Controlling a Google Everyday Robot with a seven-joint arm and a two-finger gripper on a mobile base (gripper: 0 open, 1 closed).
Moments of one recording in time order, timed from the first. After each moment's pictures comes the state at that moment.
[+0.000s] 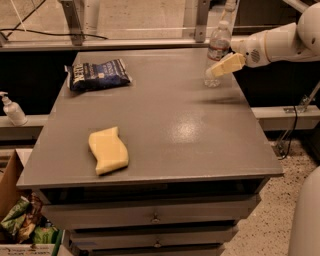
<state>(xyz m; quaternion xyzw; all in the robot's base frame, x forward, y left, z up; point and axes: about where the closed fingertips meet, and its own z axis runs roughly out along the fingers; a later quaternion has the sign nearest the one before) 0.754 -0.202 0.894 -0.41 0.76 0.20 0.46</state>
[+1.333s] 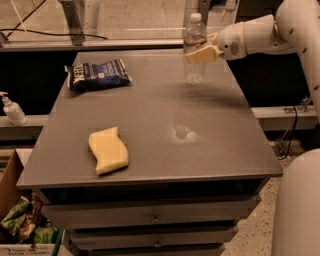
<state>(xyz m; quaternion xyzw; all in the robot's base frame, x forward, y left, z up) 0.742 -0.119 0.926 -0.48 0.69 0.28 0.47</state>
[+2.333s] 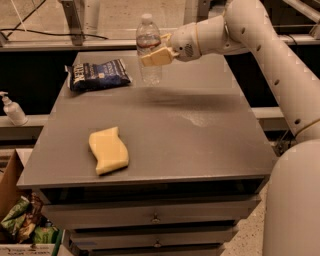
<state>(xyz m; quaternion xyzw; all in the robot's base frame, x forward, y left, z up) 0.714 0.018 0.936 -0.54 0.62 0.34 0.46</state>
